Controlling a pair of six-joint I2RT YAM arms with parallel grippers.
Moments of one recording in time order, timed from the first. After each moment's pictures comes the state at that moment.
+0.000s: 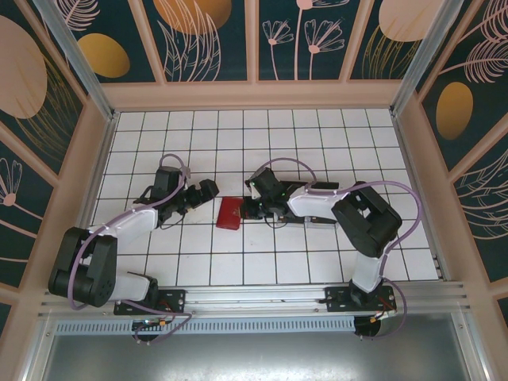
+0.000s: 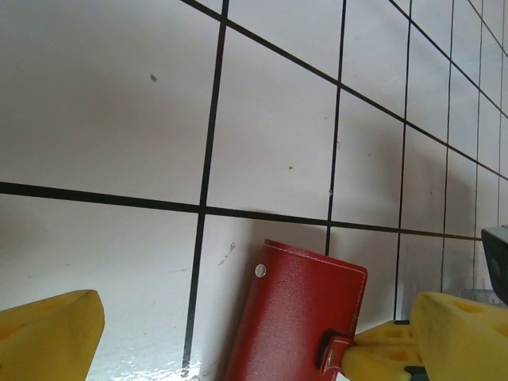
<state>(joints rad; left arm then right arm) -0.27 1.37 0.60 -0.03 0.37 -0.73 0.82 1.81 1.00 -0.09 -0.34 0.68</state>
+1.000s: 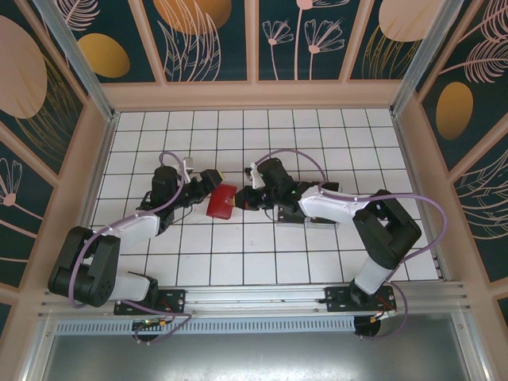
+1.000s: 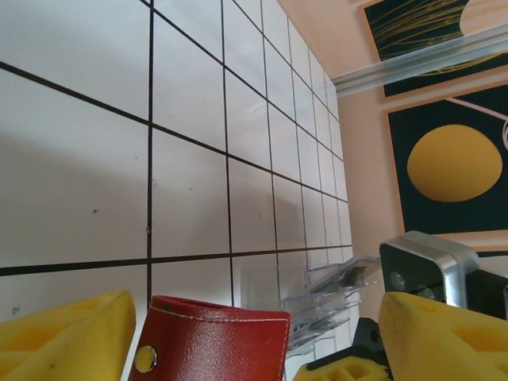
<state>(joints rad) -0.29 1.37 0.51 0.45 0.55 -1.00 0.80 1.67 0.97 0.03 -0.47 0.74</state>
